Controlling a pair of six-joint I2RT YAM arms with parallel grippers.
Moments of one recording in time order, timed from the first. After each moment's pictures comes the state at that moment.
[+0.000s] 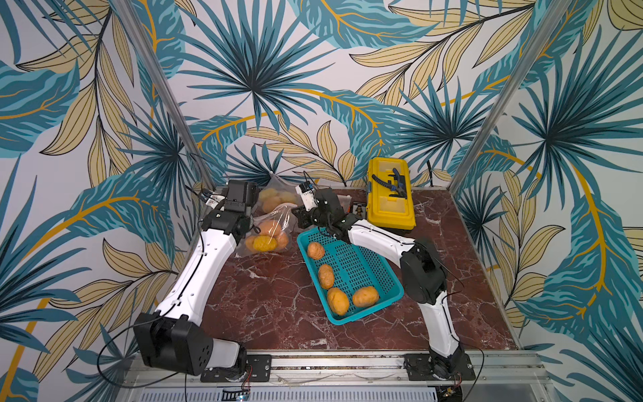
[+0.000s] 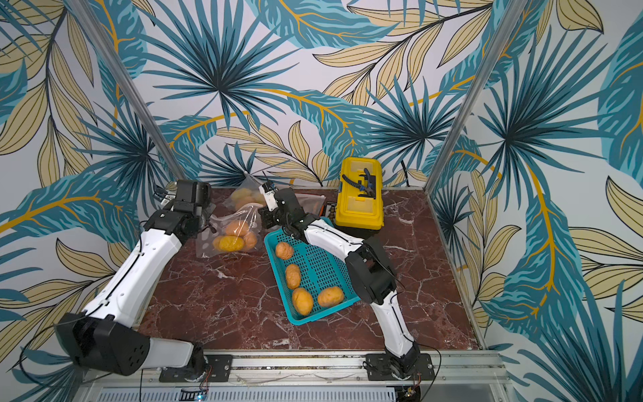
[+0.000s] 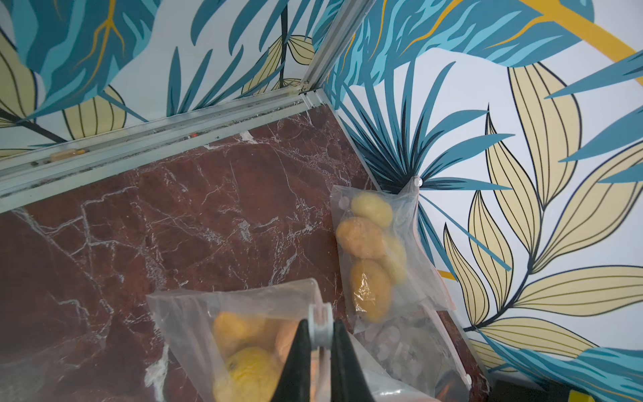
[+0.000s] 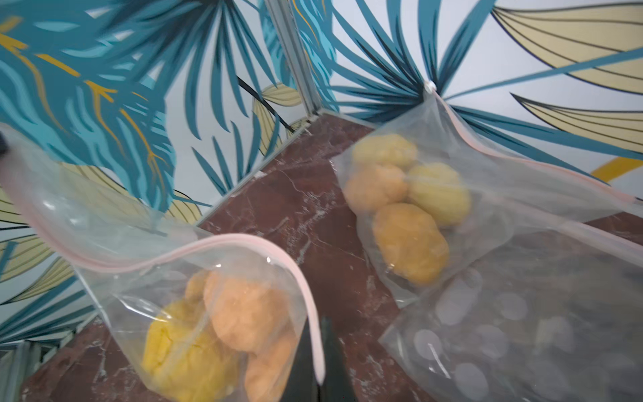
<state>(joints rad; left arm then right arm) -0.15 1.45 1.44 -0.75 -0.49 -1.14 0.69 2.22 1.88 -0.05 -0.18 0.23</state>
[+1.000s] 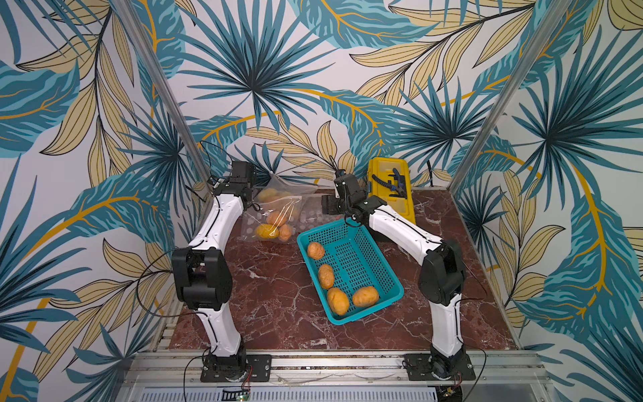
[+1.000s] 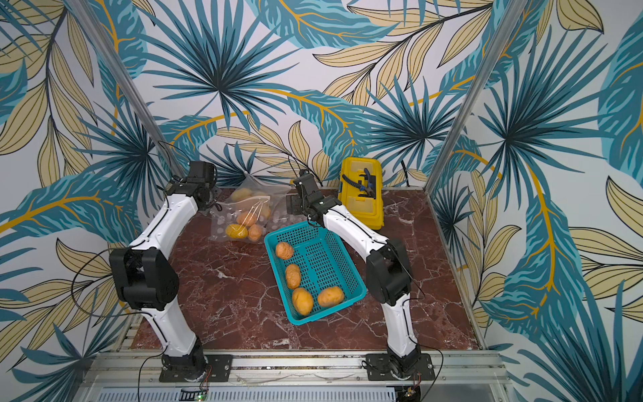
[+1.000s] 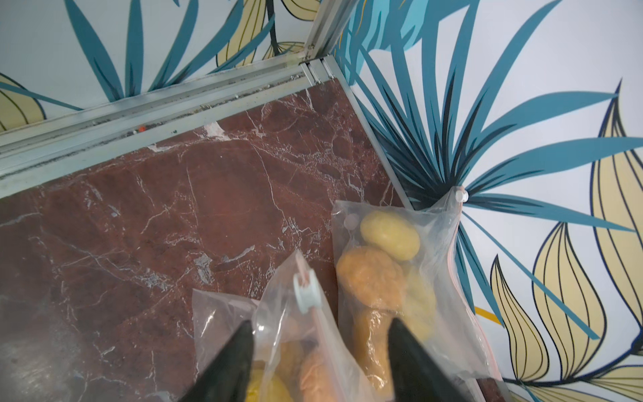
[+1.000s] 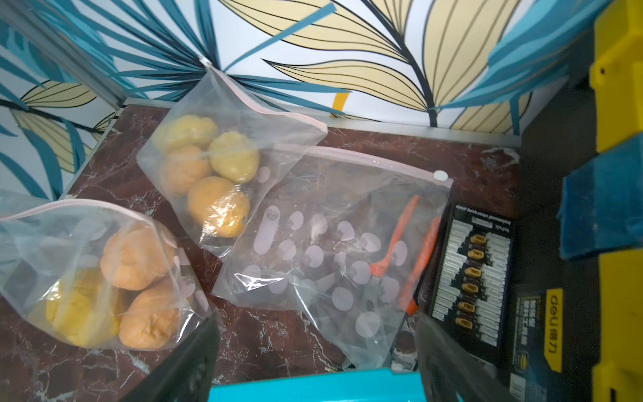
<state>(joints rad) -0.02 1.85 1.73 -0.75 -0.33 -1.08 0.56 2.08 1.89 -0.50 0.19 0.34</state>
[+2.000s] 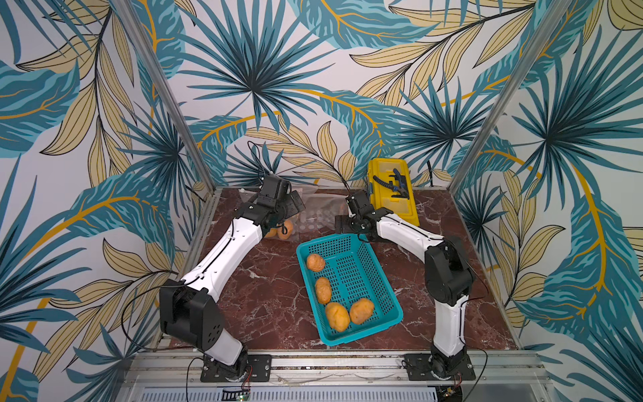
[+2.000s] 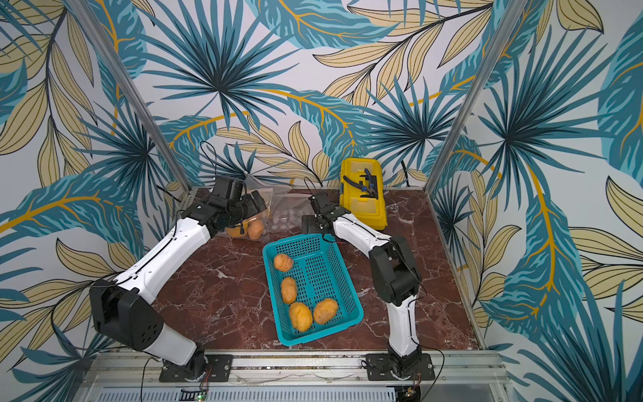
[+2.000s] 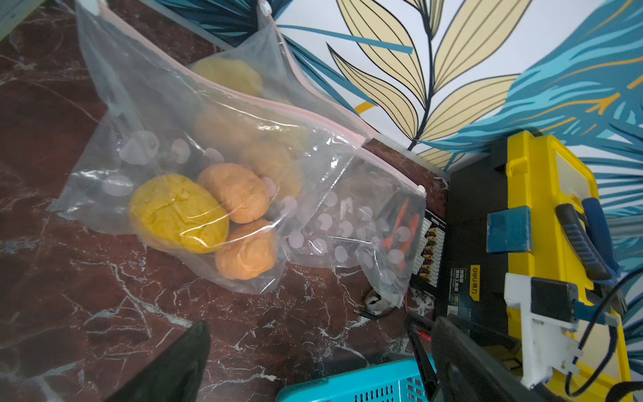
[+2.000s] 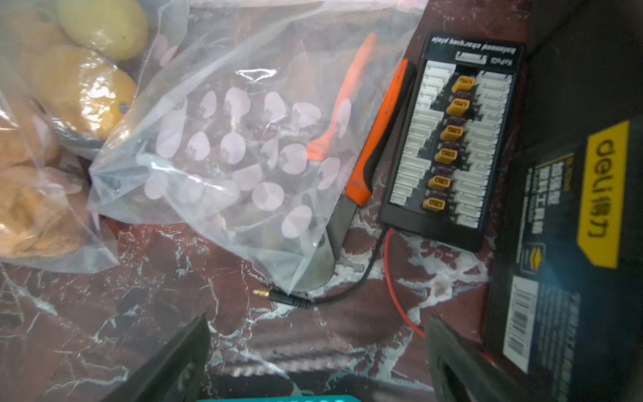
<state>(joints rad) -0.37 1.57 1.49 -0.63 -0.15 -0.74 0.50 2.01 1.59 -0.49 0.09 0.40</state>
